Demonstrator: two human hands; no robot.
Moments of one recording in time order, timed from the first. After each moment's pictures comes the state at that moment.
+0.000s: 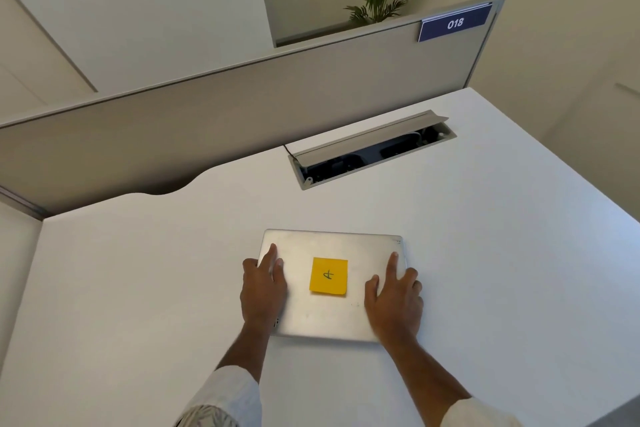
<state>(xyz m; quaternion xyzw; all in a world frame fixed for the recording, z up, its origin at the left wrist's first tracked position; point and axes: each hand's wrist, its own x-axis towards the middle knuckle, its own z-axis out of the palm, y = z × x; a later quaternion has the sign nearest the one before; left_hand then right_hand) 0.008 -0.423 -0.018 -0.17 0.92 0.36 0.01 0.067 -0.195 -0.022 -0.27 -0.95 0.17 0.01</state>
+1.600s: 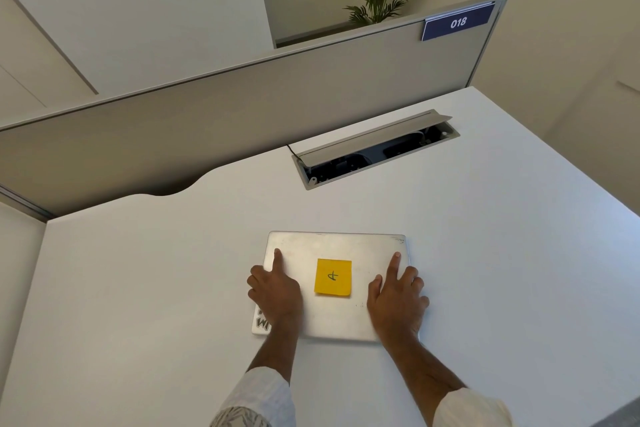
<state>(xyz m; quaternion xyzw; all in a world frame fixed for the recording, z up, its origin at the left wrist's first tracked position) 0.011 -0.392 -0.020 -0.23 0.96 0.14 0.02 0.063 -0.207 -0.023 -0.27 -0.96 0.07 -0.08</state>
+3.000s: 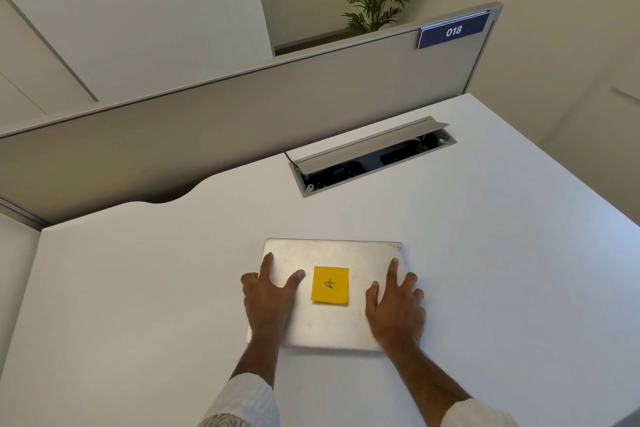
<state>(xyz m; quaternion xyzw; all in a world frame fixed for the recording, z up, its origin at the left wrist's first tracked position) 0.005 -0.417 -0.019 -0.21 0.91 0.36 0.04 0.063 -0.198 -0.025 -0.27 -0.95 0.13 -0.03</state>
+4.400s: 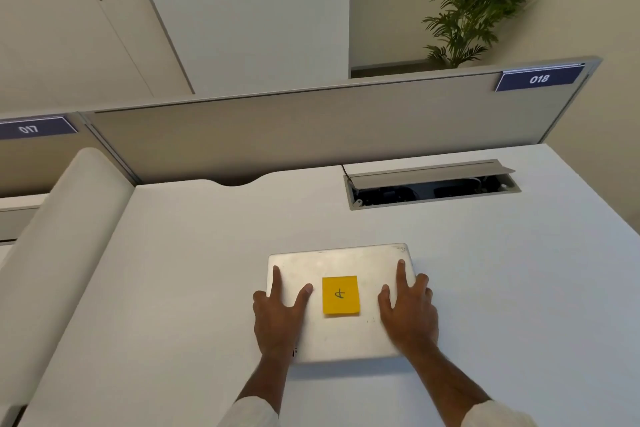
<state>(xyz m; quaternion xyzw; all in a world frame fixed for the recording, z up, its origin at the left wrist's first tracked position) 0.065 -0.430 0.004 -0.32 0.88 0.35 -0.01 0.030 -0.193 -0.005 -0.08 -0.99 0.14 0.01</state>
